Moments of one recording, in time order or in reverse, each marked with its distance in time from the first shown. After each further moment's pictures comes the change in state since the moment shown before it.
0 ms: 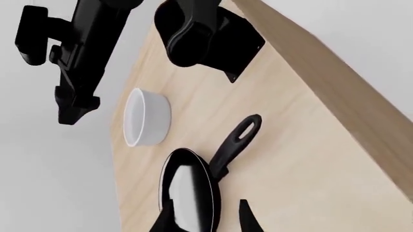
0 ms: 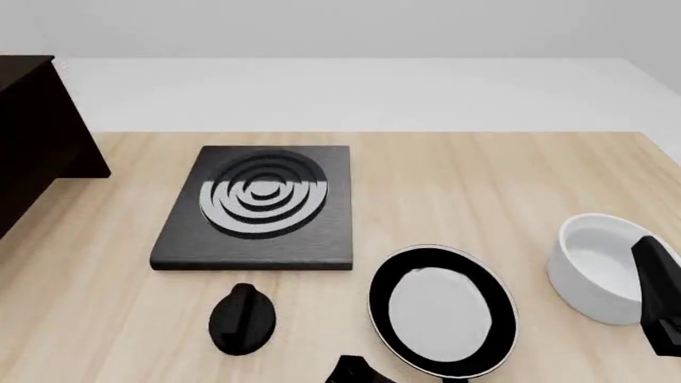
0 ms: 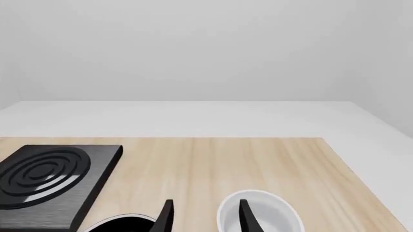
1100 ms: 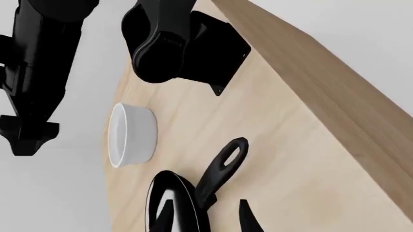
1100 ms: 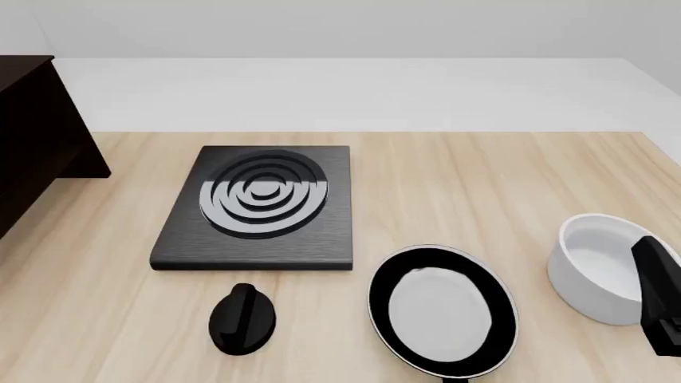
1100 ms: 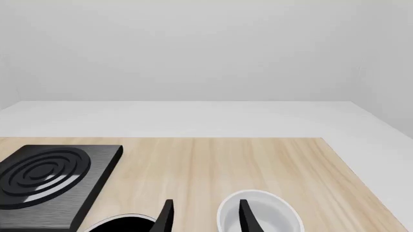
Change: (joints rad) left arm -0.024 0.301 -0.066 -0.224 0.032; right arm 0.000 0.000 0.000 0.000 0.000
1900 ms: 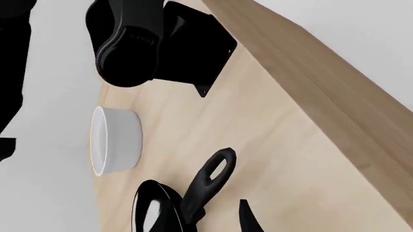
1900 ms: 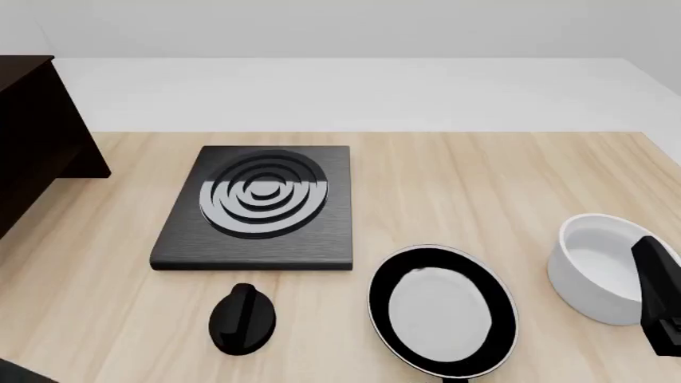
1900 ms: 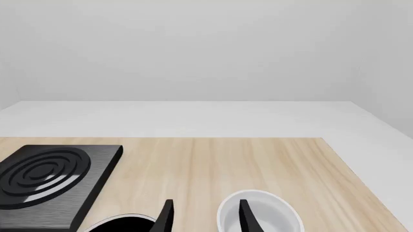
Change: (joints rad) left arm 0.006 0.153 -0.073 -0.031 0.023; right arm 0.000 0.000 0.000 0.000 0.000
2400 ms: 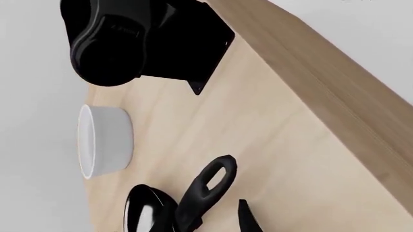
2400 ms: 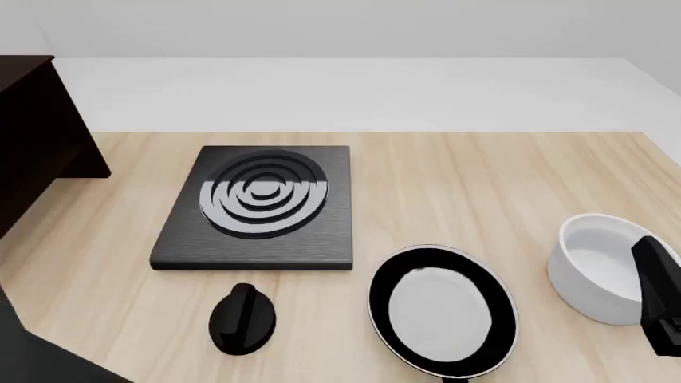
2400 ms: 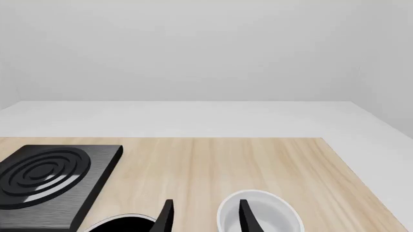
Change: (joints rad) left arm 0.021 0.084 -0.075 0.031 0.012; right arm 0.000 0.000 0.000 0.000 0.000
